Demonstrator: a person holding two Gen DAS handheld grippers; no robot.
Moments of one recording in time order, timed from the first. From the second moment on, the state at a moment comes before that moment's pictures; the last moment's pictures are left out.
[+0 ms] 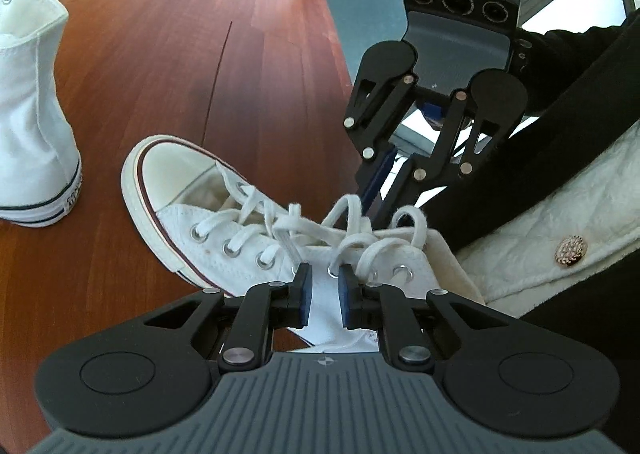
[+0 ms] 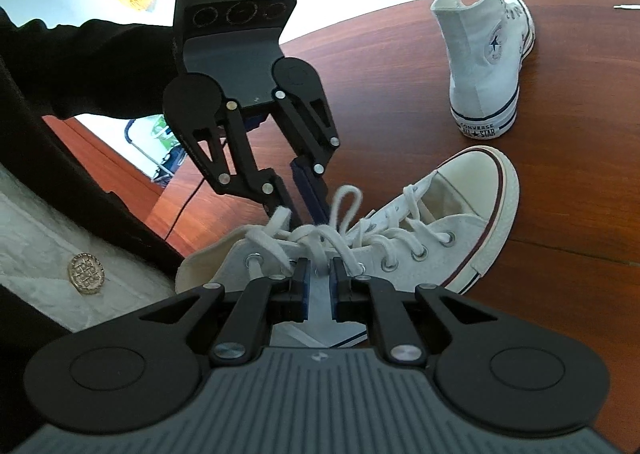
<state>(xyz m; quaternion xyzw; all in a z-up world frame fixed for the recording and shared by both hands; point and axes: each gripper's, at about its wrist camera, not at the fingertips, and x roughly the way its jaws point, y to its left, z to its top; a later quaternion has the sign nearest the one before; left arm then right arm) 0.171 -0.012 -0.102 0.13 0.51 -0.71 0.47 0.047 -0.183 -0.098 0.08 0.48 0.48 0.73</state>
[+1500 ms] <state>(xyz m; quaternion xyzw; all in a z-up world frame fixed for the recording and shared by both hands) 0.133 0.032 -0.039 0.15 0.38 -0.64 0.65 -0.003 -0.154 -0.049 -0.02 0.40 0.39 0.83</state>
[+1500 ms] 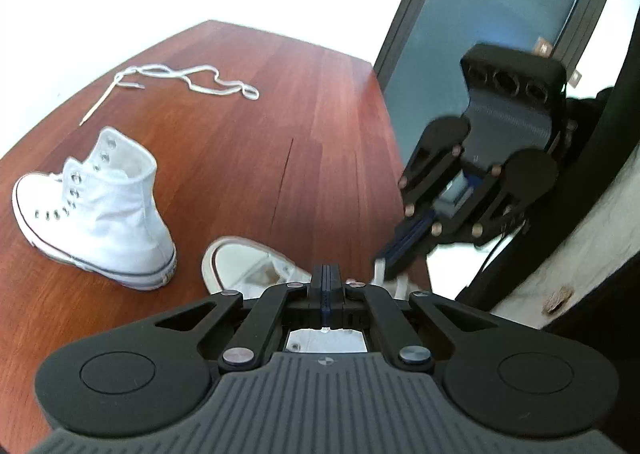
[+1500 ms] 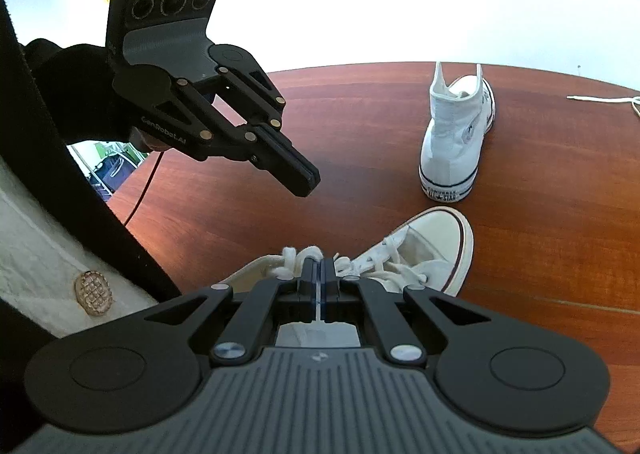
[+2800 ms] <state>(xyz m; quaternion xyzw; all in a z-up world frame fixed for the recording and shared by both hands) 0.174 0.010 -0.109 0.04 0.53 -0.67 0.51 0.007 -0.181 -0.090 0.09 0.47 0.39 0.79</state>
